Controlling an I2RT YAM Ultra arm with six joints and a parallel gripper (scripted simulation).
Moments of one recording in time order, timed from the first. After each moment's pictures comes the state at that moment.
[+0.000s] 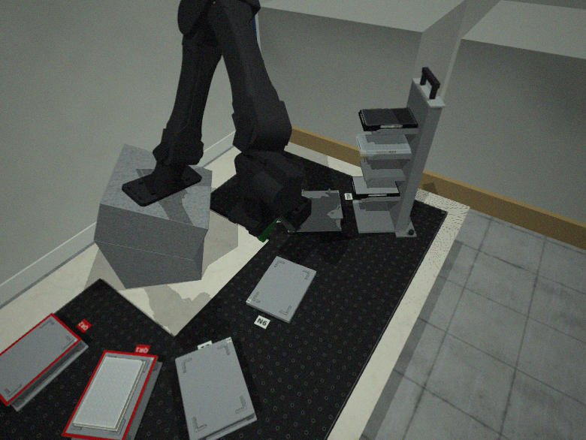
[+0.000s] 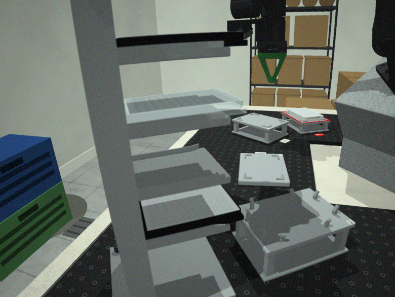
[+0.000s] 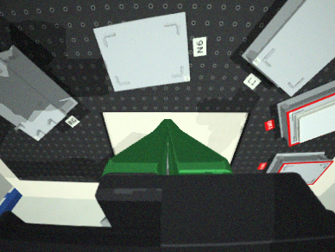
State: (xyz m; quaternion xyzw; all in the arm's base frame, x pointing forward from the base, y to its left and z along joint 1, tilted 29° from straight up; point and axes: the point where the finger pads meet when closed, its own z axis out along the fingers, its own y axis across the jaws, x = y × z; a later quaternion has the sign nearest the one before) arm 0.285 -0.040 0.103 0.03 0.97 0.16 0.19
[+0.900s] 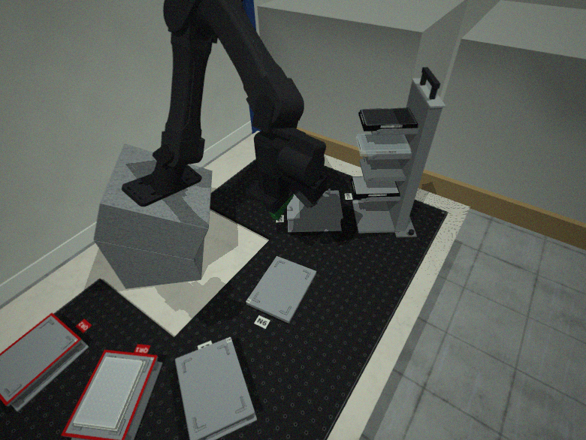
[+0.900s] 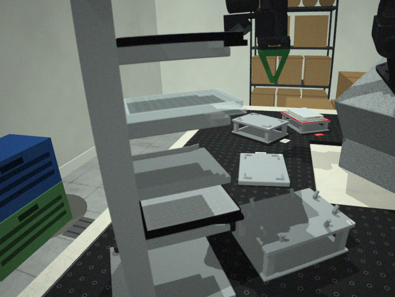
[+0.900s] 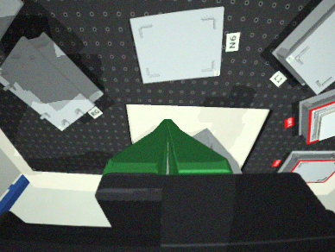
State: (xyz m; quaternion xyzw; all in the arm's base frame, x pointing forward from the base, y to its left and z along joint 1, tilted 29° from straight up) arm 0.274 0.015 0.129 0.01 0.97 0.17 0.18
